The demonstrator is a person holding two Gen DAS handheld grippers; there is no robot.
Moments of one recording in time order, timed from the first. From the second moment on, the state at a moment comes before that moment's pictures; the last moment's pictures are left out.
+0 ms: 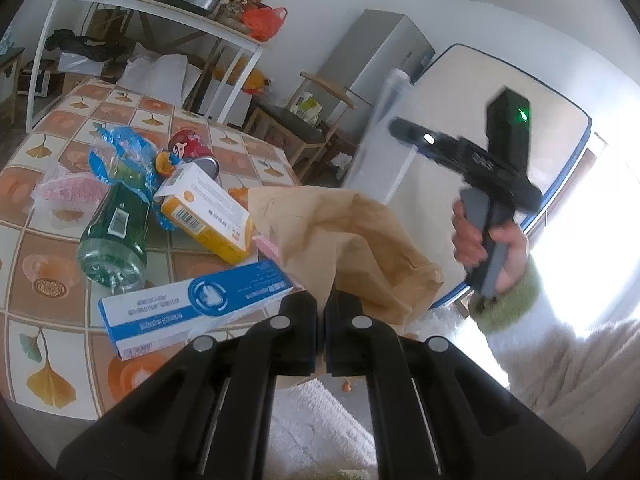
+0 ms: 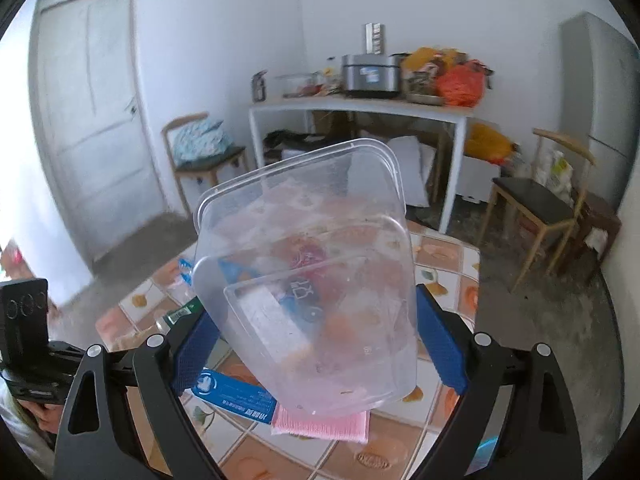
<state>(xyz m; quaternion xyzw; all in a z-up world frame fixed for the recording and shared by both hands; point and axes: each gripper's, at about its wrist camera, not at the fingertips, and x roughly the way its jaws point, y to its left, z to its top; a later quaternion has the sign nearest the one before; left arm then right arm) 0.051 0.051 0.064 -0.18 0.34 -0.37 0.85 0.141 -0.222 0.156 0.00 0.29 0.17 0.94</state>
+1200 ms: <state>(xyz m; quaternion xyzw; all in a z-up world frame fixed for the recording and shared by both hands) 0.144 -0.376 0.025 0.07 0.50 -0.51 0.70 -0.061 -0.546 -0.022 0.37 0.30 -0.19 0.86</state>
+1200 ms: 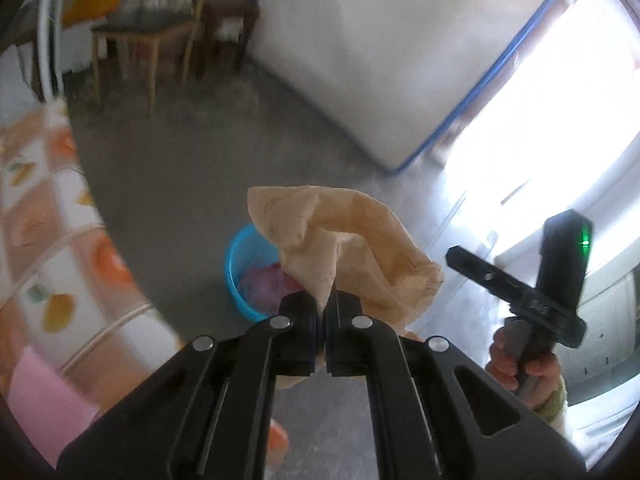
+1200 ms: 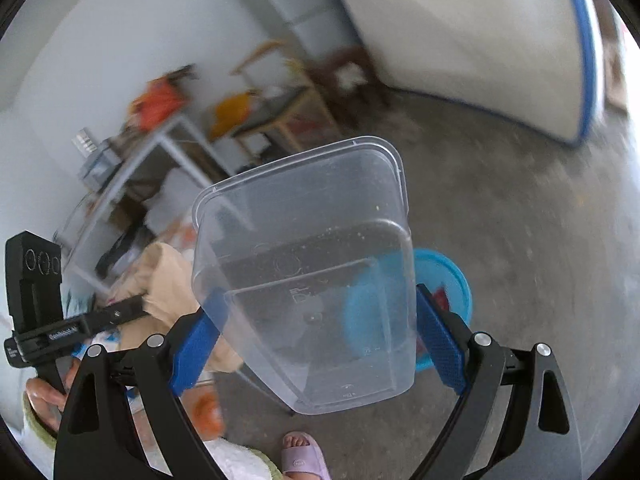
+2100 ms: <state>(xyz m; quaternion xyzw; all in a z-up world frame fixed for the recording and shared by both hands) 0.199 -0.502 -0.087 0.05 0.60 -0.45 0.66 0.007 -0.637 -0.222 0.44 0.41 -0.28 0.75</state>
